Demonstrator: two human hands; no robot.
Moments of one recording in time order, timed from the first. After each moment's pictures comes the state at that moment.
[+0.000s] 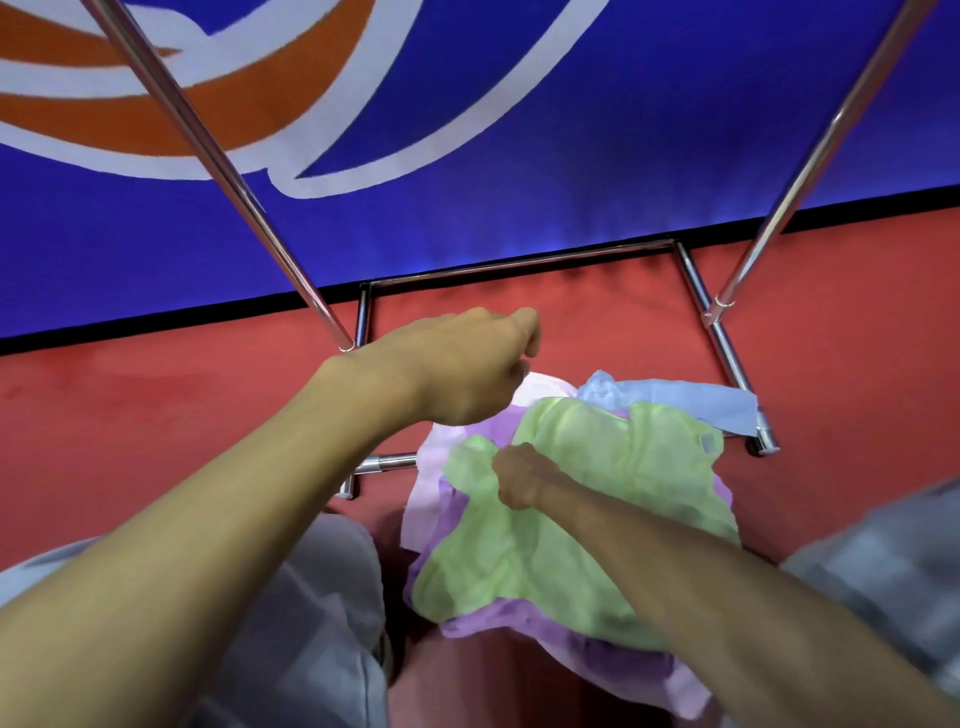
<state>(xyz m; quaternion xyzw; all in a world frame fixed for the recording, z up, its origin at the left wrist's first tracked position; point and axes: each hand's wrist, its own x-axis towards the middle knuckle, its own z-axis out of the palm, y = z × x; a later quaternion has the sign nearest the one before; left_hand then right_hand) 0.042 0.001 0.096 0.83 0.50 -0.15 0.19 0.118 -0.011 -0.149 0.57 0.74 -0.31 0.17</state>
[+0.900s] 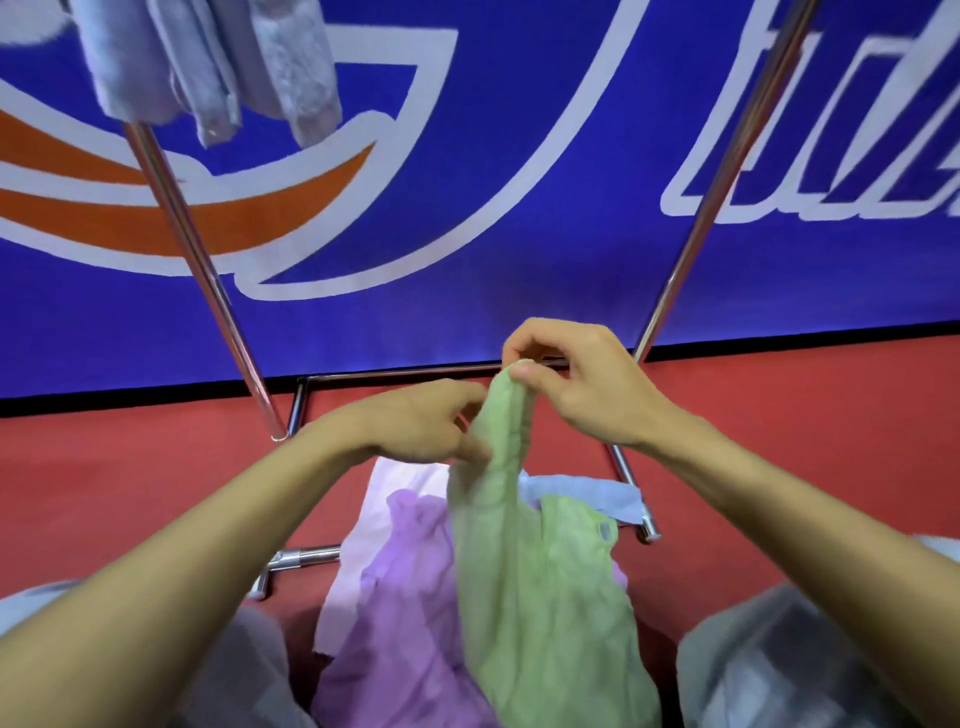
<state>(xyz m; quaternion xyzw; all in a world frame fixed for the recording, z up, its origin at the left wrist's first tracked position) 0.048 -0.002 0.118 0.80 0.44 0.03 0.41 0.232 -0.017 0.128 0.45 0.80 -0.21 -0.34</state>
